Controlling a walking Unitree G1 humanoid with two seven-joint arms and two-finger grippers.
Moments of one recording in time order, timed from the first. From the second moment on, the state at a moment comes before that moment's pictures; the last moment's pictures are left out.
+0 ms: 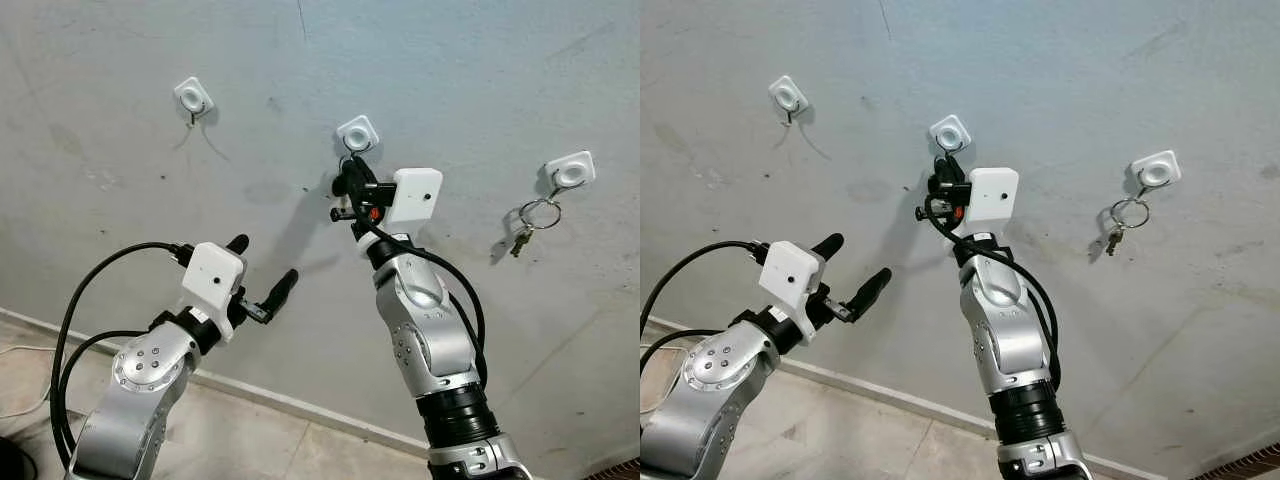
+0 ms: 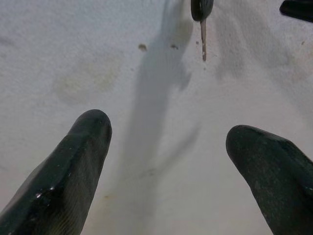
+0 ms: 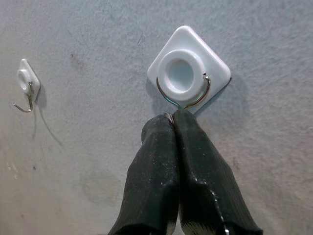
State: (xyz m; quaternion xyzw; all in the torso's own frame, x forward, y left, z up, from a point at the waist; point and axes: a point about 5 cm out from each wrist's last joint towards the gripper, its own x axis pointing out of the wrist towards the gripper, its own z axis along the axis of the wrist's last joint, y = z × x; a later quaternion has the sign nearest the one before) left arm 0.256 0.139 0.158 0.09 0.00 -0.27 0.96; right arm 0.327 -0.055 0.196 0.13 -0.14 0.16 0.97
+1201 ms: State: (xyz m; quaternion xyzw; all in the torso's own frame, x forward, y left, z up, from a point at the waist) left arm 0.266 0.129 0.178 0.08 -0.07 -0.27 0.96; right arm 0.328 -0.058 0.194 0.19 -0.13 0.18 0.96
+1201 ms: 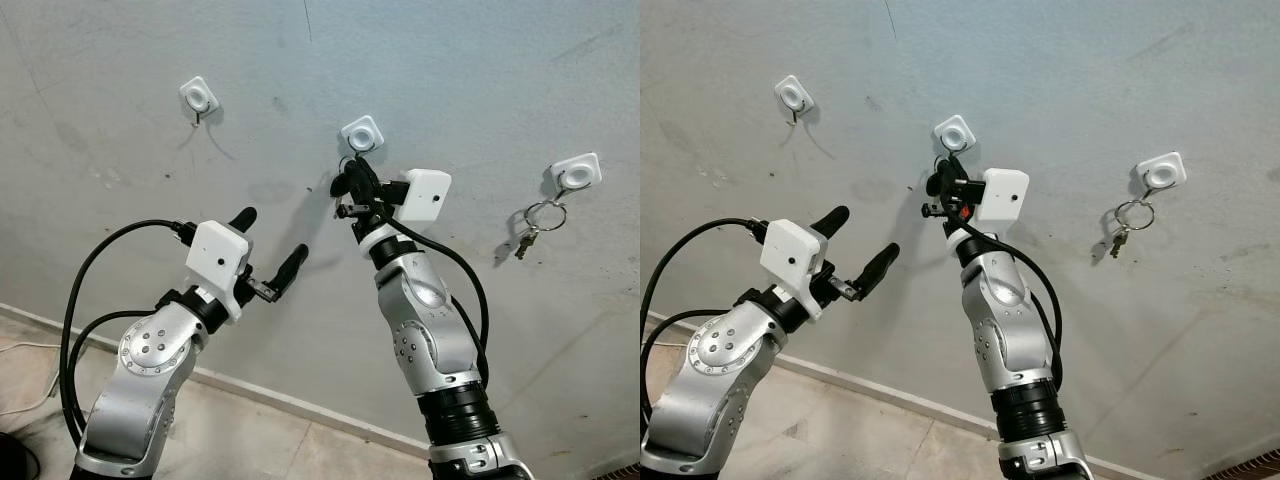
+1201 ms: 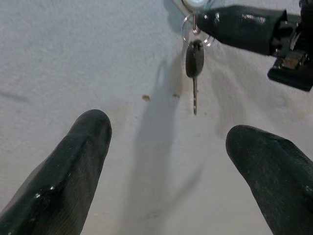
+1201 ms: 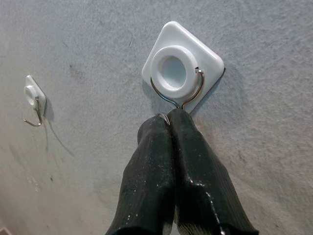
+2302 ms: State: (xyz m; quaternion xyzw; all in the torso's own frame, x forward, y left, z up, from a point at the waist) left arm 0.259 0.131 0.163 0.09 -0.08 -0.25 0.96; right arm 0.330 -0.059 0.197 0.20 -0.13 0.19 0.95
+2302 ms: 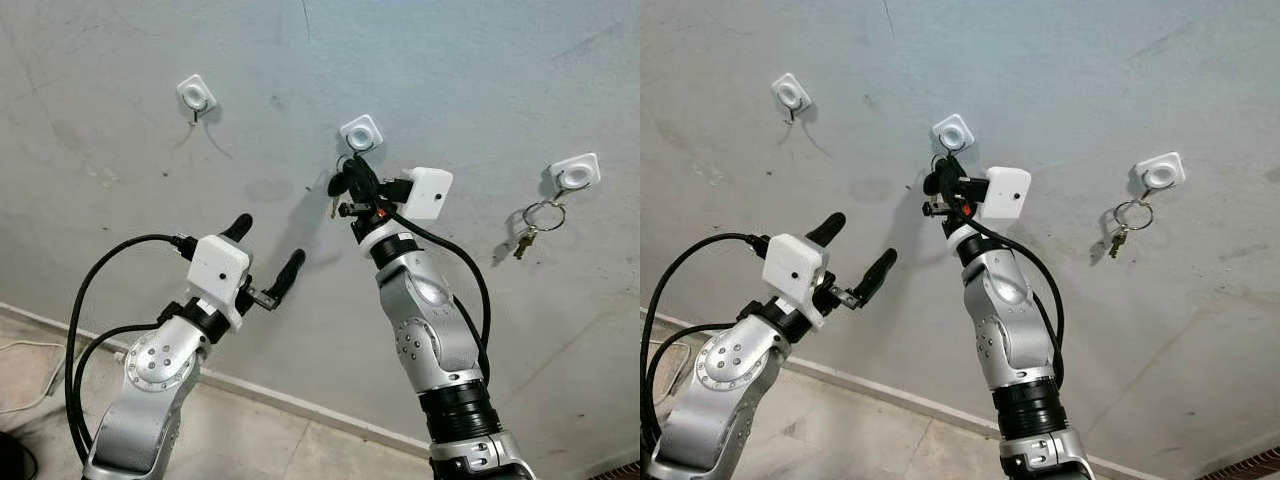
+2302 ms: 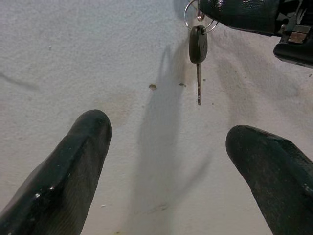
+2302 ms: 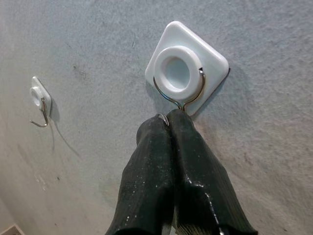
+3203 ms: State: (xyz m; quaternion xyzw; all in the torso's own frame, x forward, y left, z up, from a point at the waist) left arm 0.258 0.133 0.163 0.11 -0.08 -0.25 0.96; right arm 0.308 -0.084 0.191 0.15 -0.12 0.21 0.96
